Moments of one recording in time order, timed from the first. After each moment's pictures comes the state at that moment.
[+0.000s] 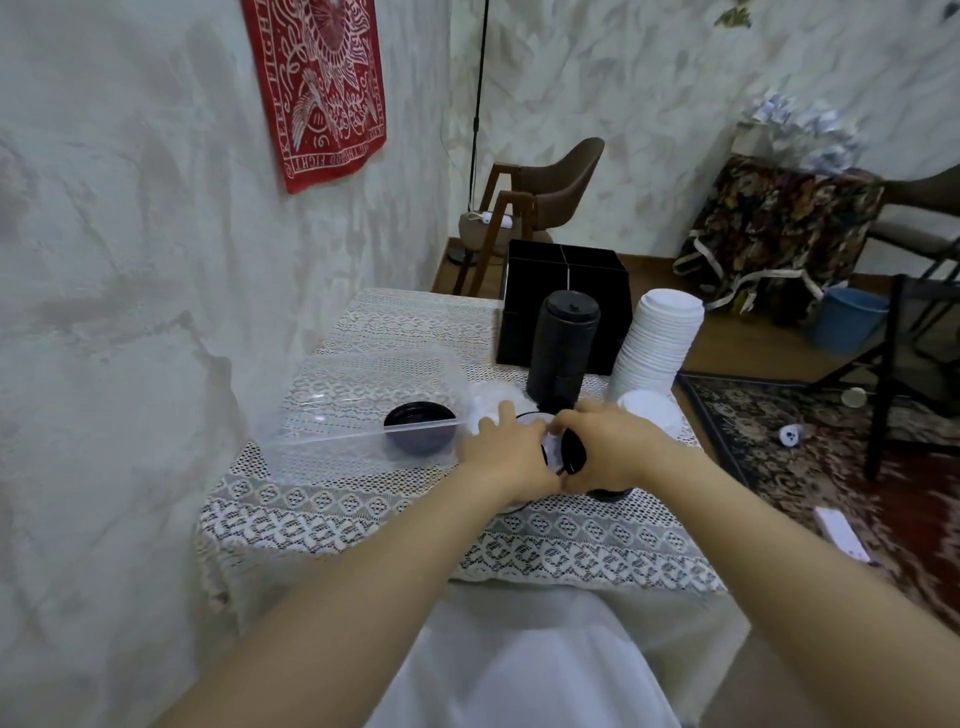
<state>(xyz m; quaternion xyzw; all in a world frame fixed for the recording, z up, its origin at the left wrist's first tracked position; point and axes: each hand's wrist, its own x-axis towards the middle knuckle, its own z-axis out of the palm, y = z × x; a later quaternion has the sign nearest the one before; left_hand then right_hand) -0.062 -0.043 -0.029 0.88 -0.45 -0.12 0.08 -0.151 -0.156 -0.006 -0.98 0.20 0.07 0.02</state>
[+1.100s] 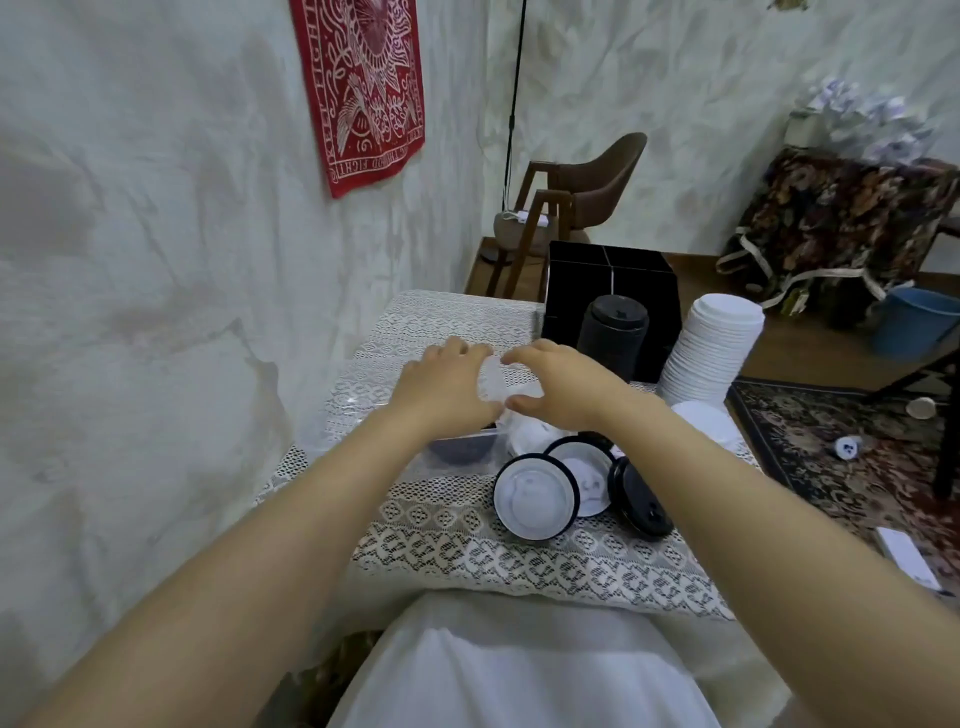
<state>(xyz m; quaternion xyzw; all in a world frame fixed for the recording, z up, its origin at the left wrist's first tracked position) 0.030 0.013 0.019 0.89 -0.43 0.00 0.12 -0.063 -0.127 0.027 -0.99 0.11 -0.03 0.09</state>
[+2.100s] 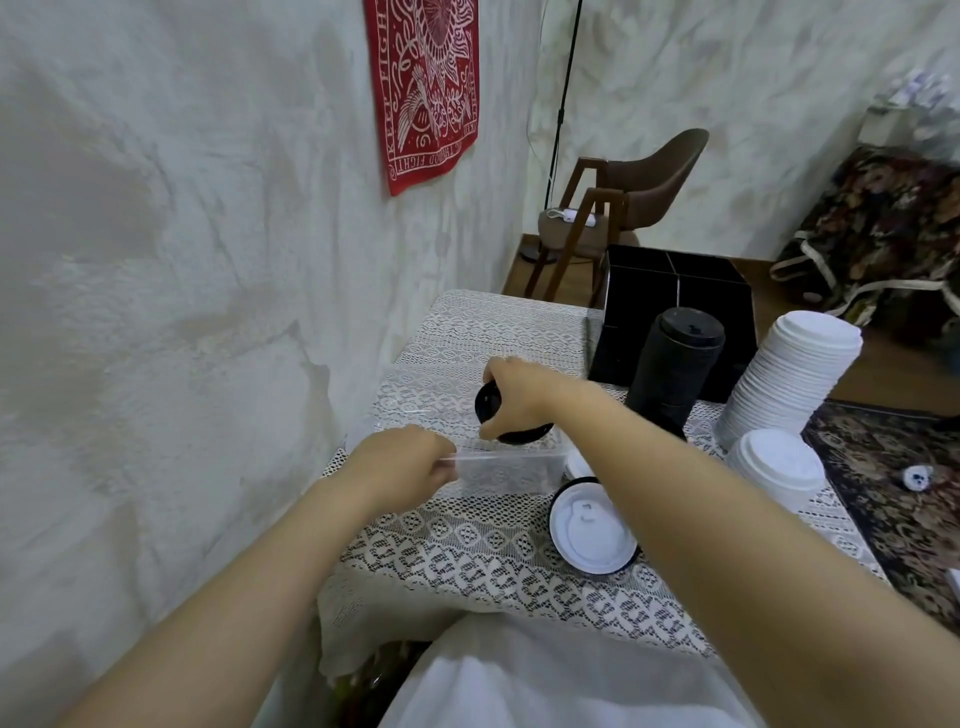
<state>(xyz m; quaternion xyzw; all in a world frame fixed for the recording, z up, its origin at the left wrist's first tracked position) 0.070 0.100 -0.026 0.88 -0.46 -0.06 0.03 0.038 -0.083 0.009 -0.99 0.10 0.09 0.09</state>
